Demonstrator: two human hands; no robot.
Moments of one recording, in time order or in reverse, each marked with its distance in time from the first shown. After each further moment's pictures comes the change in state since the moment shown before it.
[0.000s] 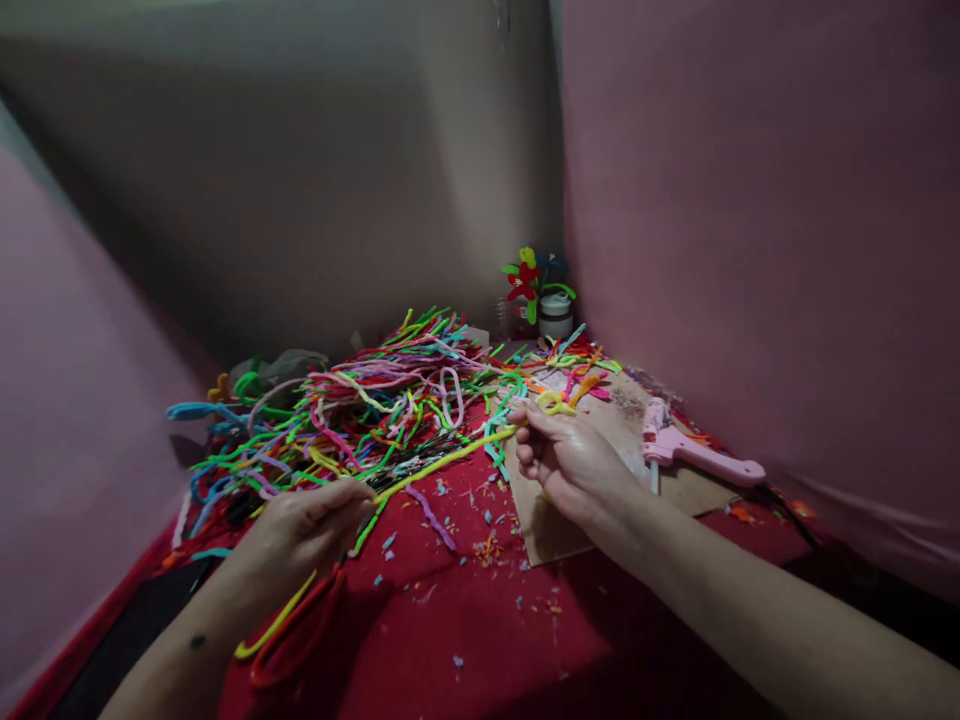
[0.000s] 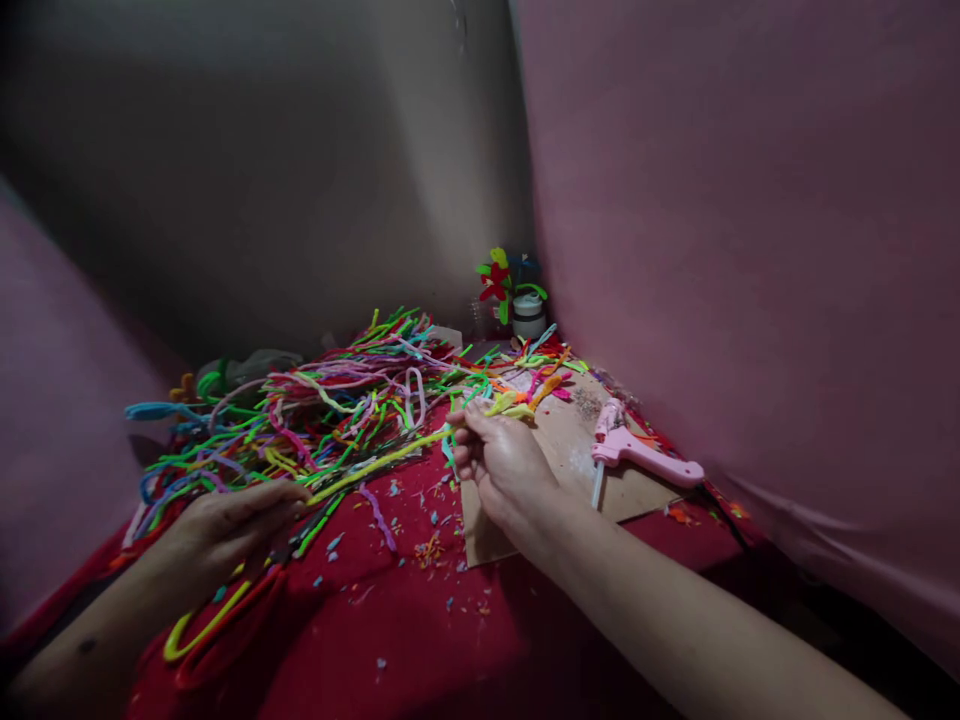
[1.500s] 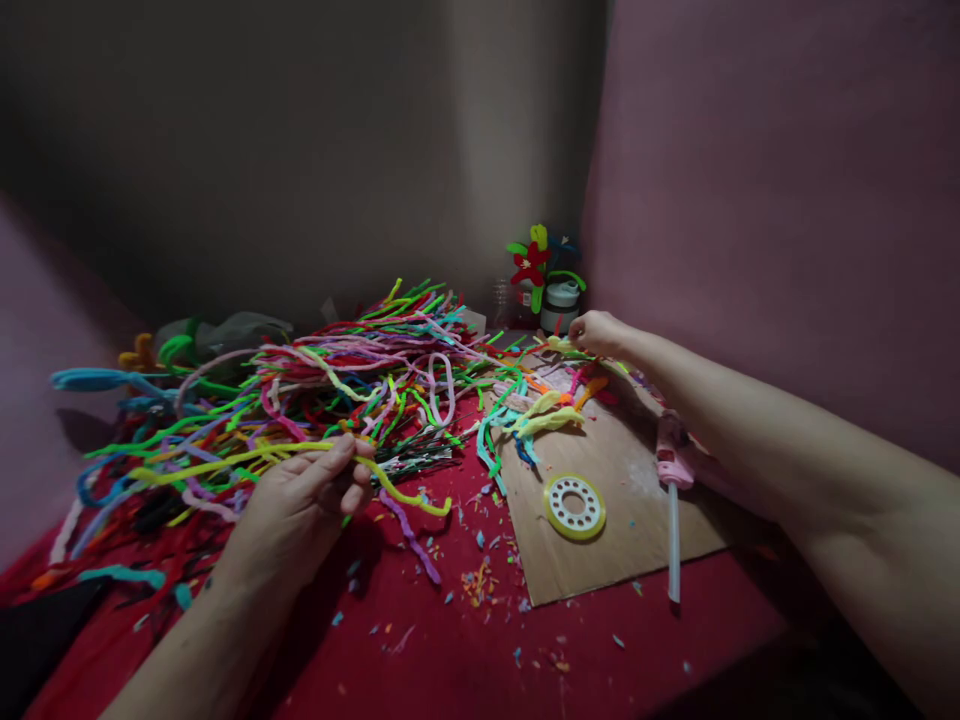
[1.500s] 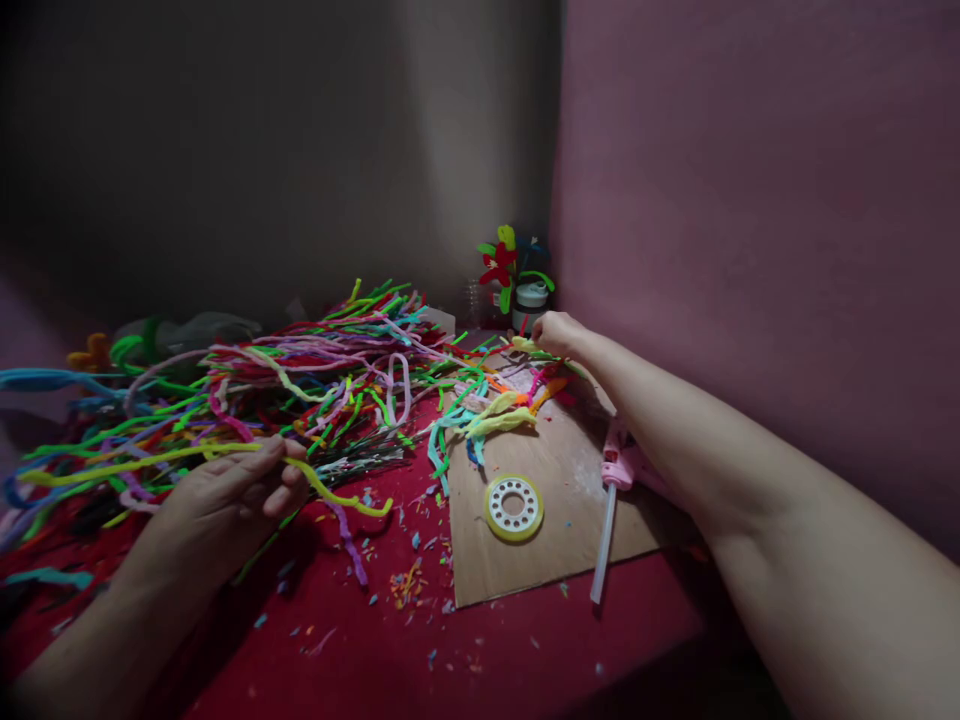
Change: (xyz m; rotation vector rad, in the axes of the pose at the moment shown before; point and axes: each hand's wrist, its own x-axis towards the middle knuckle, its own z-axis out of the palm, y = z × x) left_hand 0.043 -0.024 0.044 -0.766 0.109 -0.280; right_hand 0.185 -0.127 -0.065 -2.067 0.203 -0.249
